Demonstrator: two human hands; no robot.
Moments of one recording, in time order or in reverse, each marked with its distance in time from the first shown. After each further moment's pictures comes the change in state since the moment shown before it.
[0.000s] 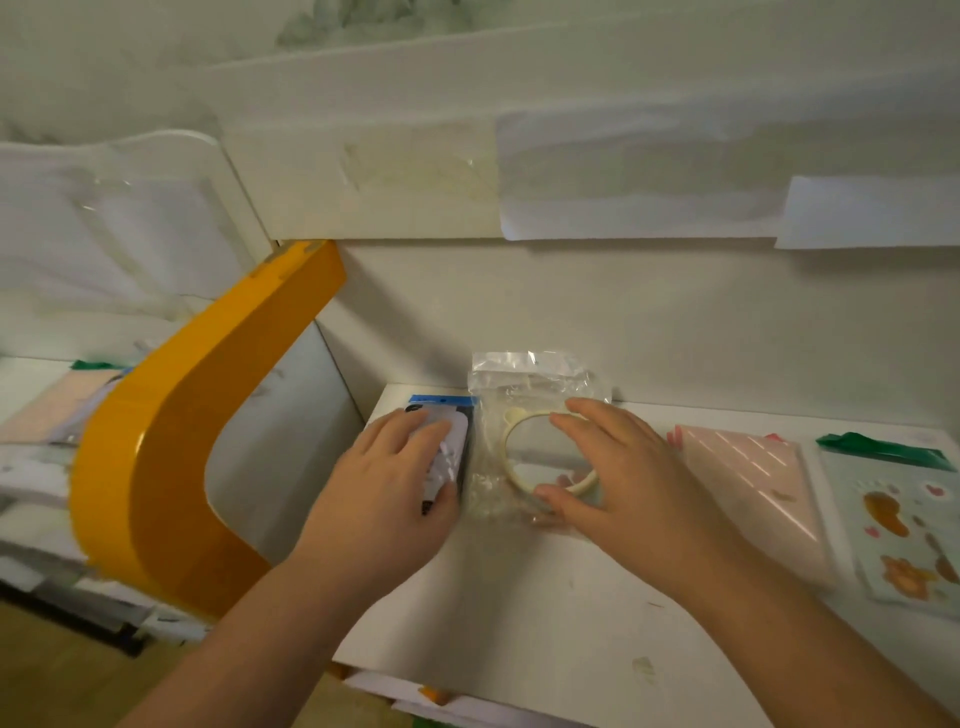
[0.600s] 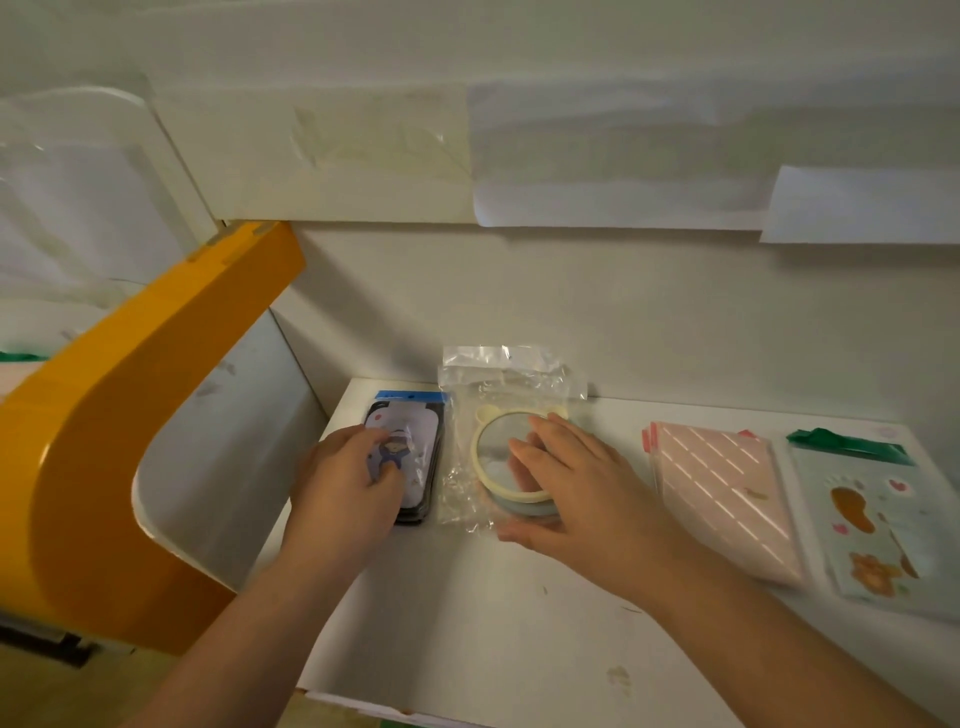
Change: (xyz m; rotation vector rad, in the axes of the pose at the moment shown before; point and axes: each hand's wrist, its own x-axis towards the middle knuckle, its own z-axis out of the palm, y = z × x) left_hand 0.030 -0.027 0.052 -0.500 0.104 -0.386; right_hand 0.011 0.028 0.046 -0.050 -0.170 -0.050
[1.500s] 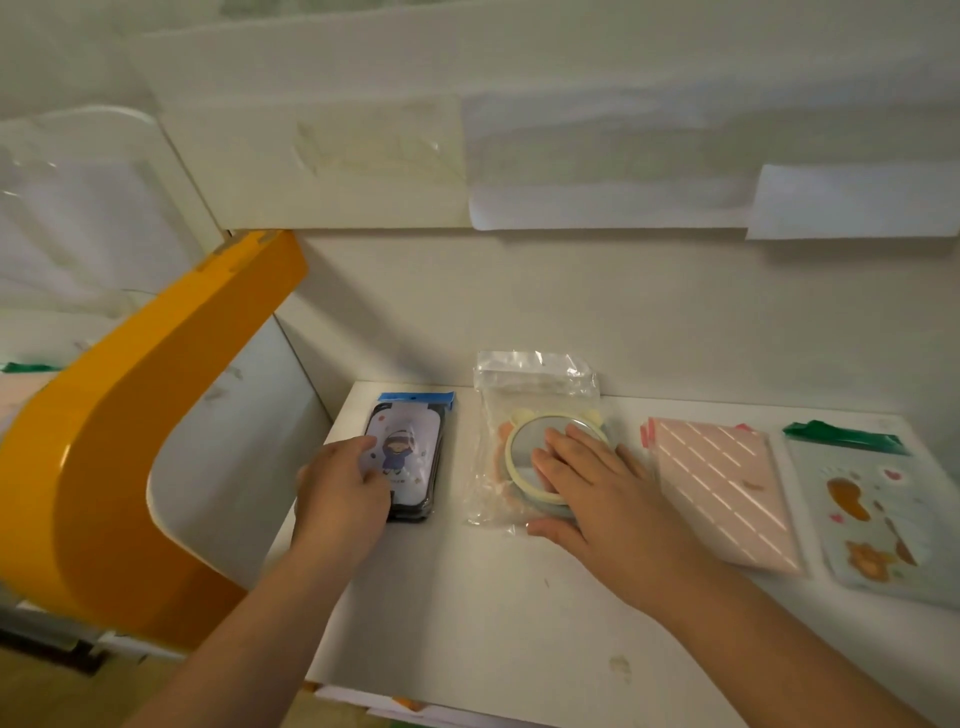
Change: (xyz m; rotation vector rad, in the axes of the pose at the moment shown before) left_hand 0.006 -0.013 0.010 -0.111 0.038 -0.238; right_hand -0.017 0.012 0.014 -0.123 0.031 0.047
